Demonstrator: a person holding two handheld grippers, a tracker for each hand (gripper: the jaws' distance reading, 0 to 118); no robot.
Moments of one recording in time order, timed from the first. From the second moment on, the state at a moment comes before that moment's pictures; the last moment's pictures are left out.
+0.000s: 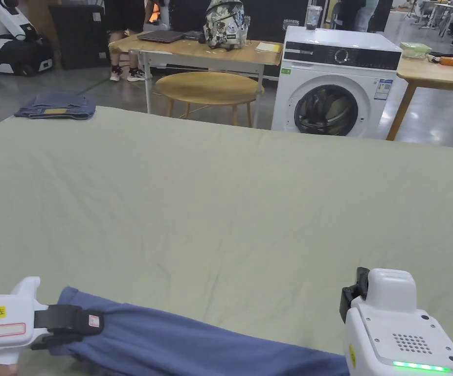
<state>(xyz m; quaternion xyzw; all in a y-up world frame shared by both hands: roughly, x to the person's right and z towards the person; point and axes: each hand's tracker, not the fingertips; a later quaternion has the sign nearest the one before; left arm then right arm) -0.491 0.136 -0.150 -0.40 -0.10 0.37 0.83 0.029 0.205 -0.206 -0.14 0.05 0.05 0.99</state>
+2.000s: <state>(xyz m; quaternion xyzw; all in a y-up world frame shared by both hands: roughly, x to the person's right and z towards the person) -0.311 0.203 -0.185 -0.46 -0.17 0.29 0.82 0.052 0.189 -0.195 -0.18 0.06 0.05 0.98</state>
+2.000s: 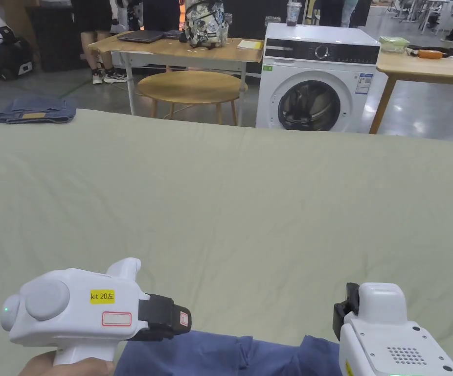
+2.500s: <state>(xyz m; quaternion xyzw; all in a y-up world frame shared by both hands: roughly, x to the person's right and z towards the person) -0.234 0.083 -0.211 -0.55 -0.23 0.31 0.74 0.055 0.182 -0.195 -0.19 0.06 0.05 0.98</state>
